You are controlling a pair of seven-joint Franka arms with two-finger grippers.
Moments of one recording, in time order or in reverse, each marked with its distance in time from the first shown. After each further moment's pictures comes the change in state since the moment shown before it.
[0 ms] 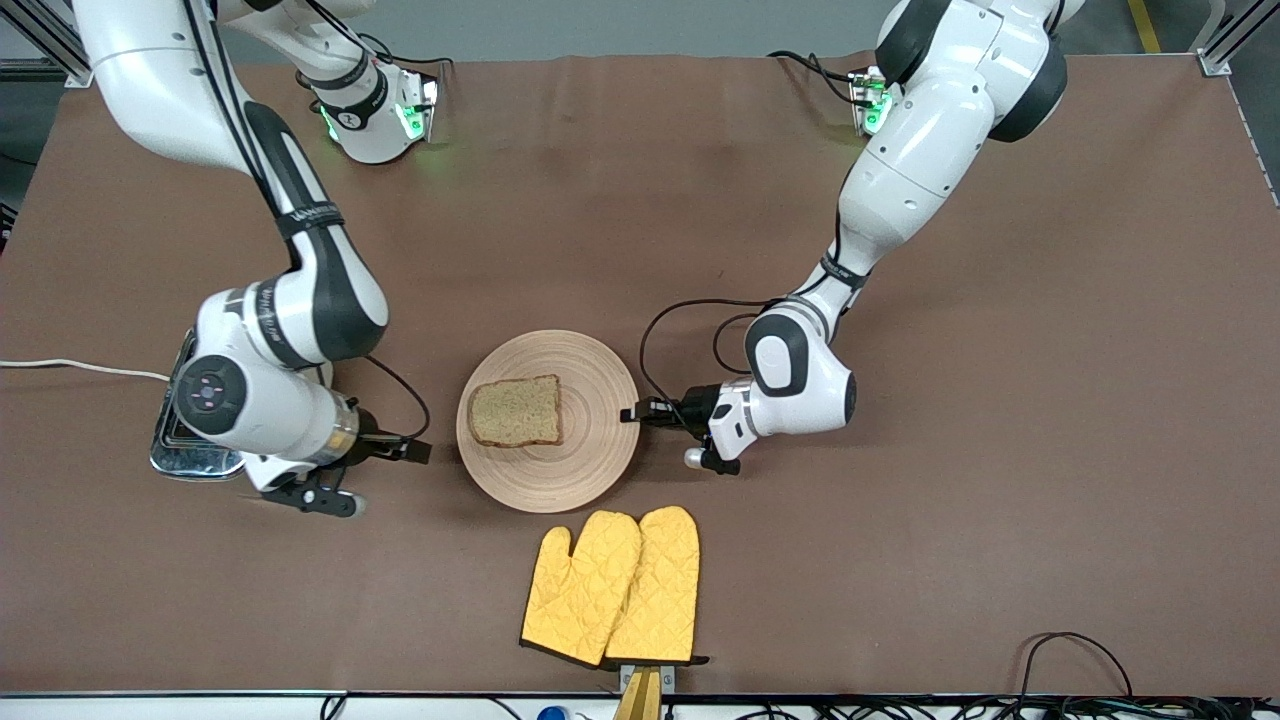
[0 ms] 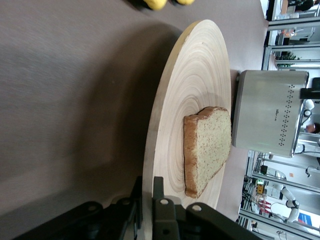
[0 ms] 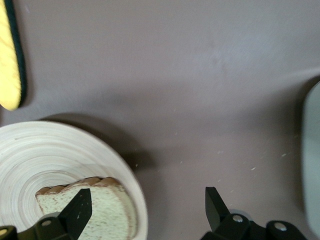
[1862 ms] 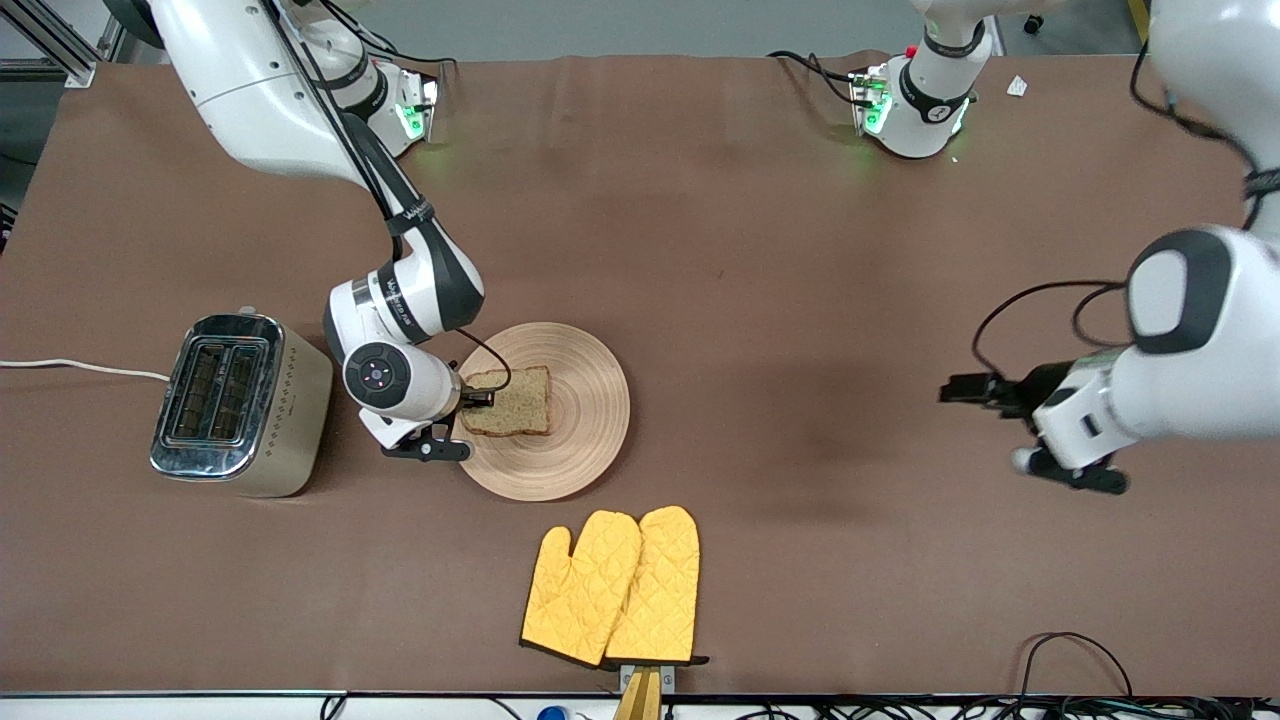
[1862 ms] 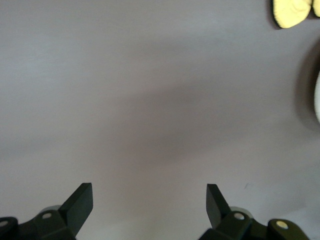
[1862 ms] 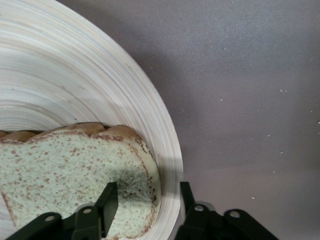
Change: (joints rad) left arm 0.513 -0.573 0.015 0.008 1.212 -0.751 -0.461; right arm 0.129 0.016 -0.006 -0.186 -0.064 0.056 0.015
